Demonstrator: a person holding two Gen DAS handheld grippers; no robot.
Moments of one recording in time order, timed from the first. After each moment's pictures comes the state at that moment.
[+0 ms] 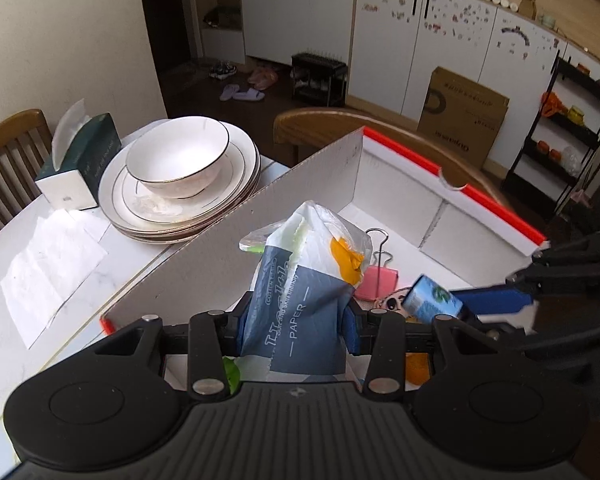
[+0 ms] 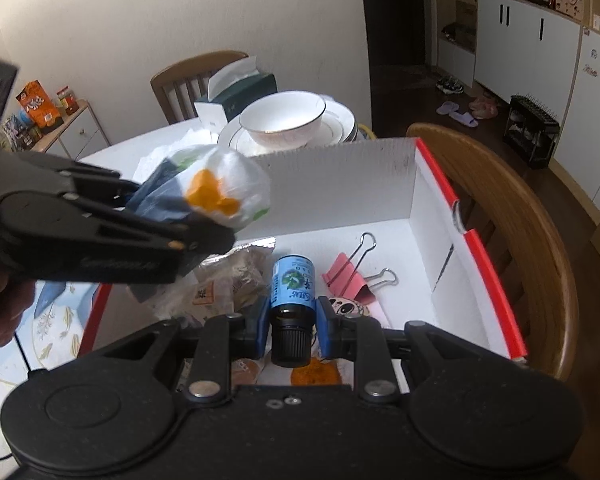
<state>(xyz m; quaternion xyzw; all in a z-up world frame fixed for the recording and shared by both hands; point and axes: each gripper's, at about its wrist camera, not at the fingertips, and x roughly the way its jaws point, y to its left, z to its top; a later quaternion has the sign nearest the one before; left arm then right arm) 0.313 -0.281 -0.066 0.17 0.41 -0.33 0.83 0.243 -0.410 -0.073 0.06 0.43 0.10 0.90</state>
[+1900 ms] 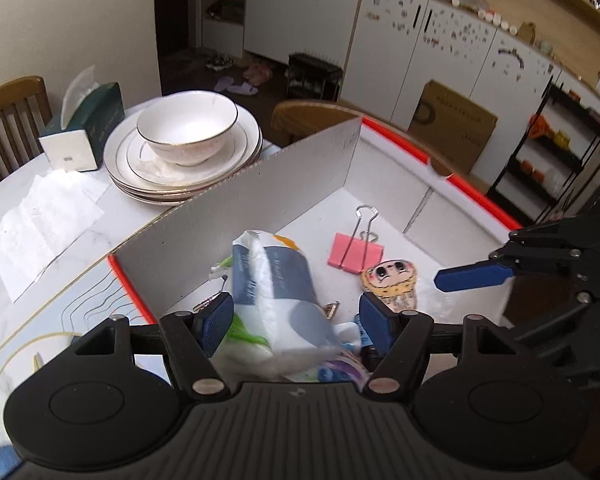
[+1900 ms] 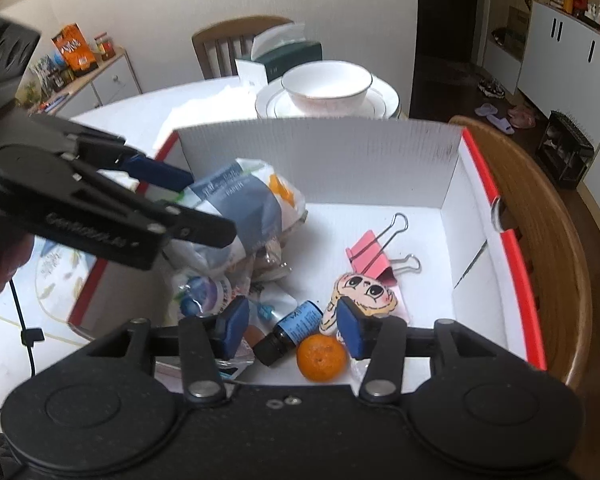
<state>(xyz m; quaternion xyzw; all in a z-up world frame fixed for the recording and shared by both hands) 0.290 -0.235 -0.063 0.10 0.42 -0.35 0.83 0.239 -0.402 -0.073 -0.01 0.44 0.16 0.88</state>
